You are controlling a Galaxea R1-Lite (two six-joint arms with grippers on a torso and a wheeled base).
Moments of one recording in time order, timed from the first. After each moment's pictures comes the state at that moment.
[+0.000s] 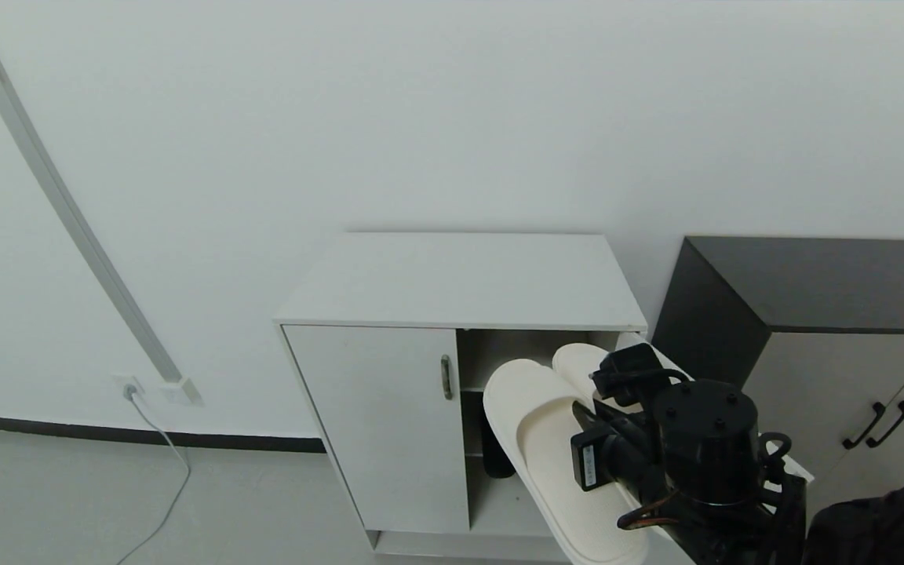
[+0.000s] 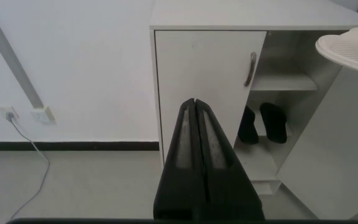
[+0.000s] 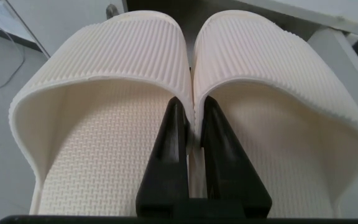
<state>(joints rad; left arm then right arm) 0.00 0.00 0.00 0.00 -0.01 0.00 0.85 1.87 -0.57 -1.02 -0.51 0.11</state>
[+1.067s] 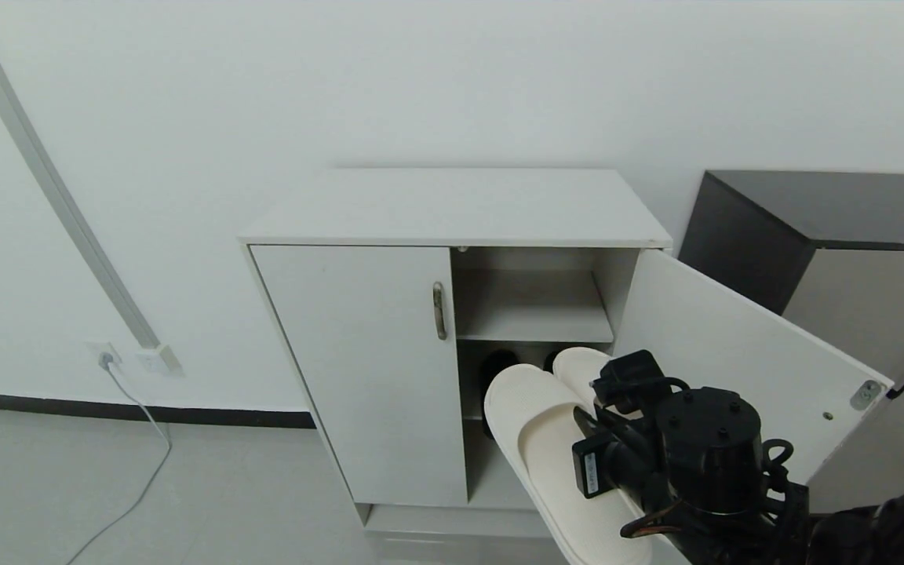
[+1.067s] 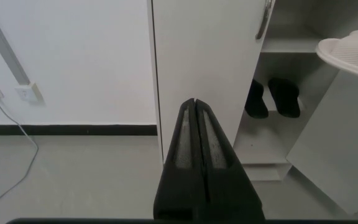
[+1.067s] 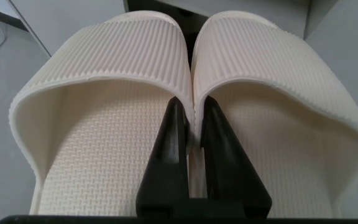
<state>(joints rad) 0.00 0.00 0.00 0.00 -0.01 0.00 0.86 1.88 -0.54 -1.05 -0.51 0.09</state>
